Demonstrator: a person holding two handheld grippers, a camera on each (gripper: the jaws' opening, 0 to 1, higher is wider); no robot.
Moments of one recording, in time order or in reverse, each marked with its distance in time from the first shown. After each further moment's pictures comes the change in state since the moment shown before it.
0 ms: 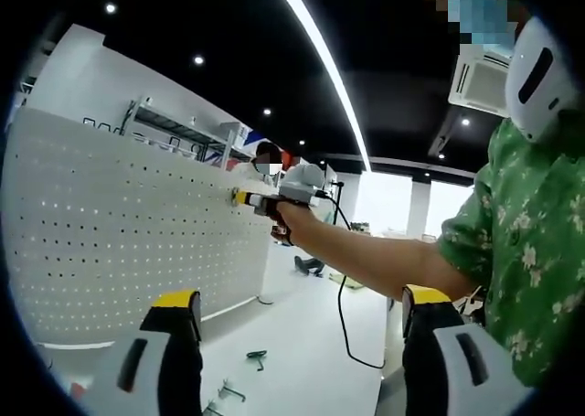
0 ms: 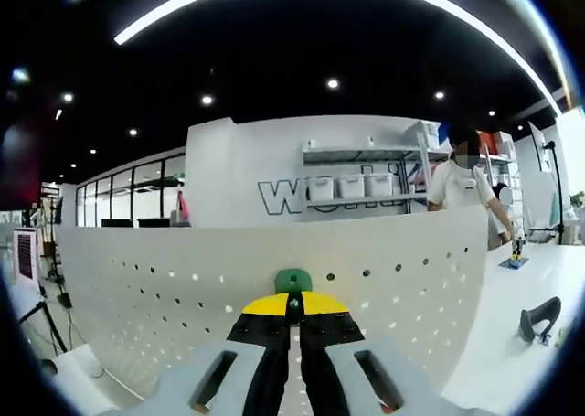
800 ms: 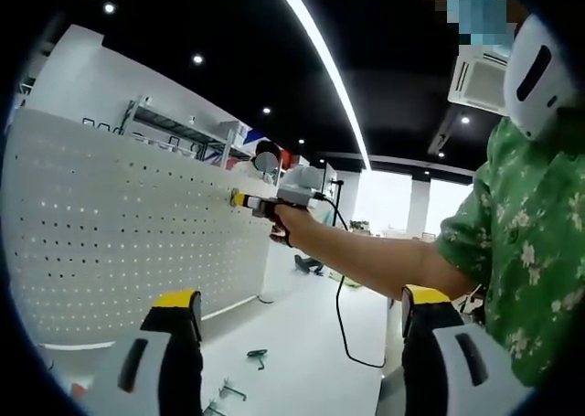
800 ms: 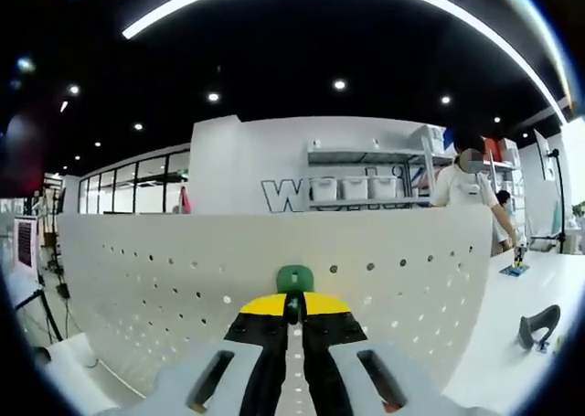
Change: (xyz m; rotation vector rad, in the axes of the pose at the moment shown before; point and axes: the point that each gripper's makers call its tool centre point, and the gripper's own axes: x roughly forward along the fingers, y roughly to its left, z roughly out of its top) left arm 0.000 0.002 -0.001 0.006 0.006 0.000; right arm 0.002 0.004 -0.009 -0.037 0.004 0.019
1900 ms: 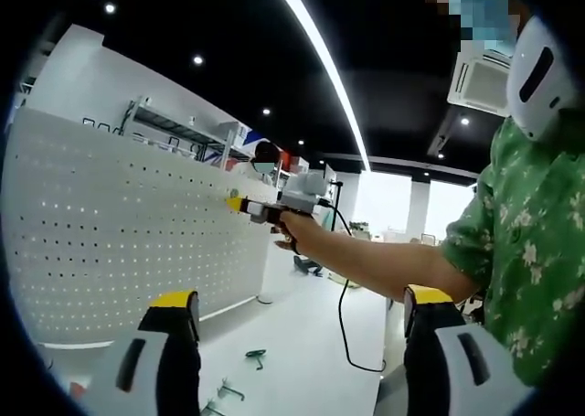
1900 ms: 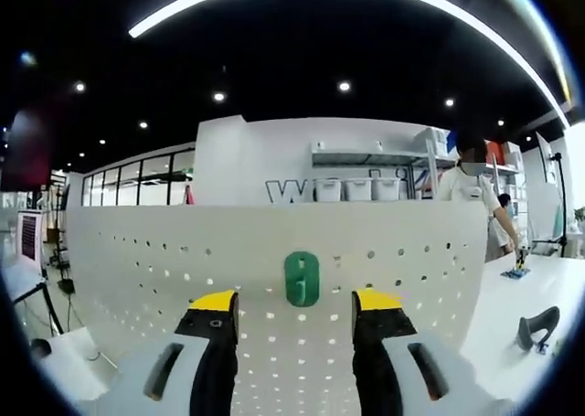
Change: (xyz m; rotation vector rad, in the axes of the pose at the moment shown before) left arm -0.002 -0.003 0.001 -0.003 -0.006 -0.001; right arm -0.015 0.005 -0.002 -0.021 -0.019 0.020
